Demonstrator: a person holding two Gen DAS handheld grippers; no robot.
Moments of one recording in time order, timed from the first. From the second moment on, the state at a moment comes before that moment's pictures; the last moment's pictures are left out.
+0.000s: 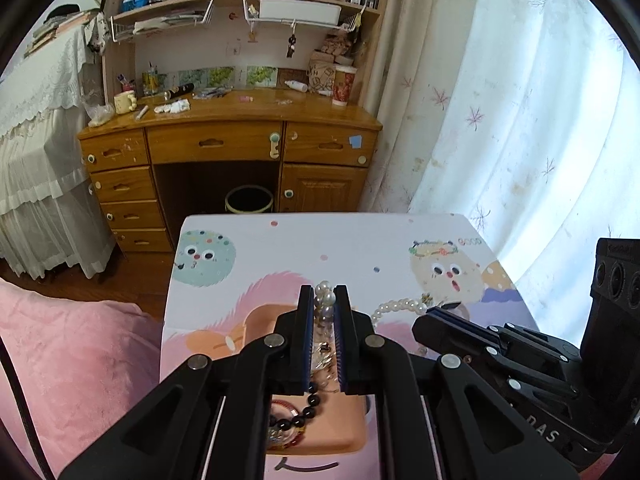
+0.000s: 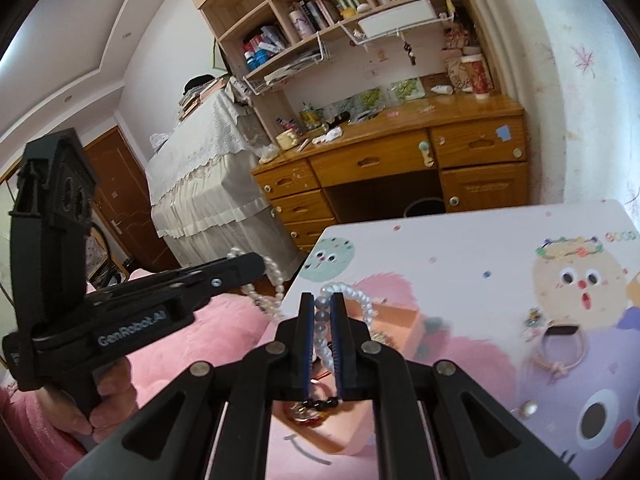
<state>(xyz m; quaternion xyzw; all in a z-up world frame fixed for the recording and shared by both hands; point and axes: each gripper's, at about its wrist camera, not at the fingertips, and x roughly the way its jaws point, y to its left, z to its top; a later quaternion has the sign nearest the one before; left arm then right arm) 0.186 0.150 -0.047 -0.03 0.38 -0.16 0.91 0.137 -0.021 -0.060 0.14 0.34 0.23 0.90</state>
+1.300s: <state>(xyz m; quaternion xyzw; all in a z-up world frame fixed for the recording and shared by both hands) 0.152 0.127 -0.132 0.02 0.53 -0.14 0.83 0.056 -0.030 -0.135 0.11 0.45 0.11 0.88</state>
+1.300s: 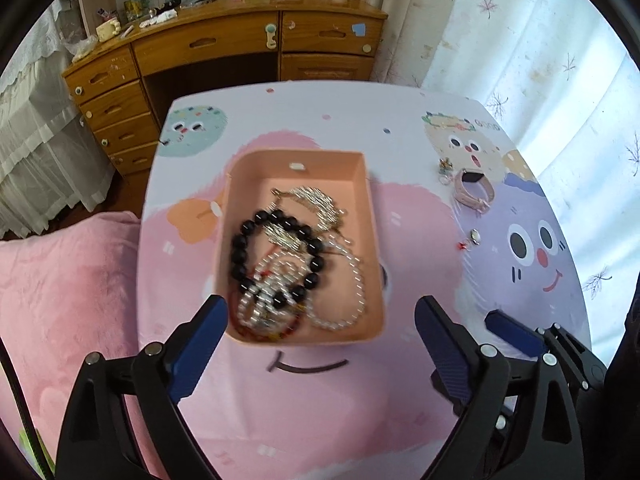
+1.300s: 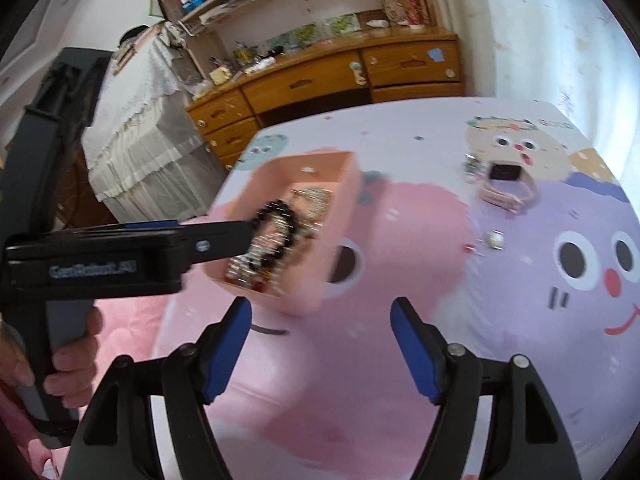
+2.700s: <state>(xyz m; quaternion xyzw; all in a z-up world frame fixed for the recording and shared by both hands) 0.179 -0.062 -0.219 0.09 0.50 -0.22 0.83 0.138 -0.155 -0.194 -0.23 0.42 0.39 0.79</state>
